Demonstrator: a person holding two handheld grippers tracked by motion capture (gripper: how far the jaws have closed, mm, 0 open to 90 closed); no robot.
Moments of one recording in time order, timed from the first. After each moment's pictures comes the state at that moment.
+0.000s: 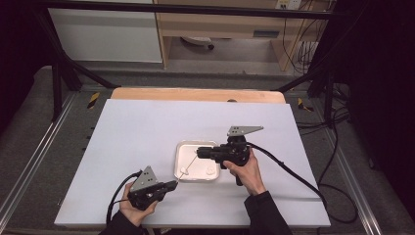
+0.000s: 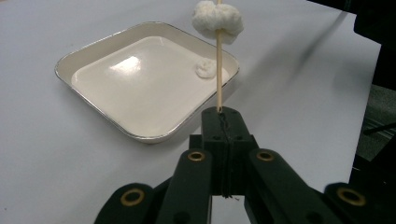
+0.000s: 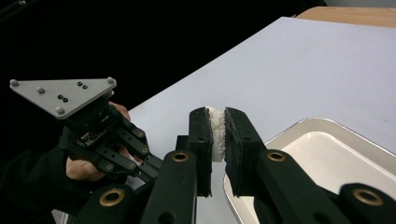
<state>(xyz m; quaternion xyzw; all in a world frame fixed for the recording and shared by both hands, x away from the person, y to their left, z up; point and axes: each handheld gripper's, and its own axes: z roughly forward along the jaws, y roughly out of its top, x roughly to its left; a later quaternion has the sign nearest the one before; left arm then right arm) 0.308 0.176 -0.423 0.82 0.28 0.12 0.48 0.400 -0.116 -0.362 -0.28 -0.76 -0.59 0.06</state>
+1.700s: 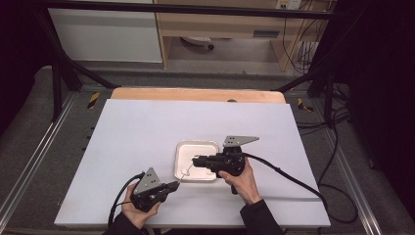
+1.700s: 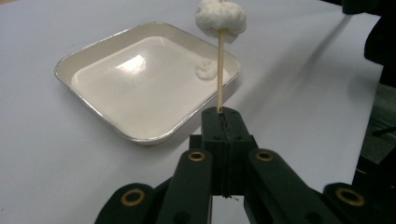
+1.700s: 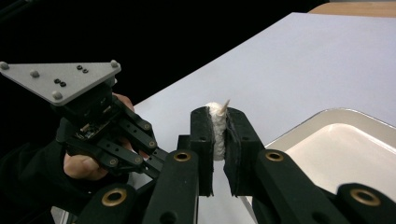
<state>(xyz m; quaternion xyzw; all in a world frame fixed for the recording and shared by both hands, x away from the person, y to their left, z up) 0.304 0.168 -0.415 0.81 0.29 0.12 0.50 0.383 -0.105 -0.382 -0.27 -0.76 -0.58 0.07</state>
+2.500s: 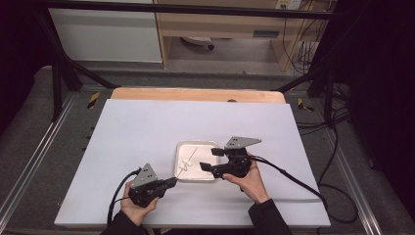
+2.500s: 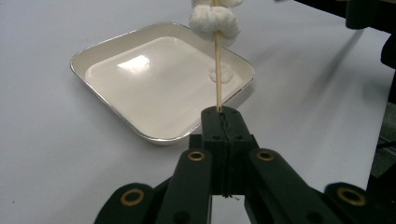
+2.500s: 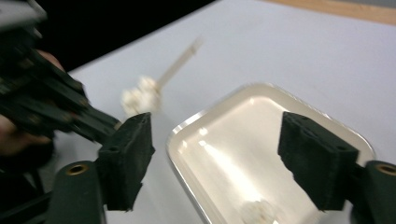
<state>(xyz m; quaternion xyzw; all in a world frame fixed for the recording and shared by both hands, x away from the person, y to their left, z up) 0.317 0.177 -0.425 0.80 0.31 0.12 0.49 0.387 -0.120 -0.392 -0.30 -0.80 -0.51 -0.06</state>
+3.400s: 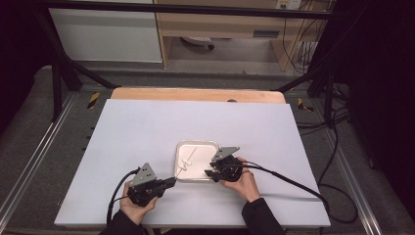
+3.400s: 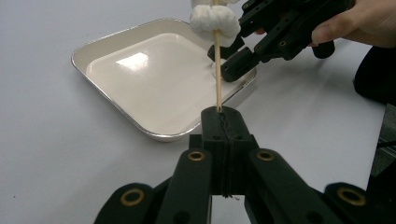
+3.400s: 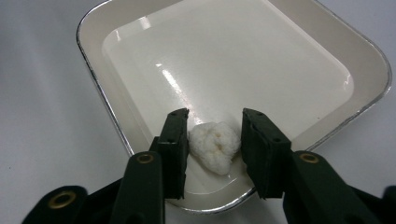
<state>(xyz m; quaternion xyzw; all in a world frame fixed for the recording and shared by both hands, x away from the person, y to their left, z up) 0.317 0.179 -0.426 0.81 0.32 0.11 0.49 0.399 -0.104 -0.448 -0.27 -0.89 -0.36 -0.11</state>
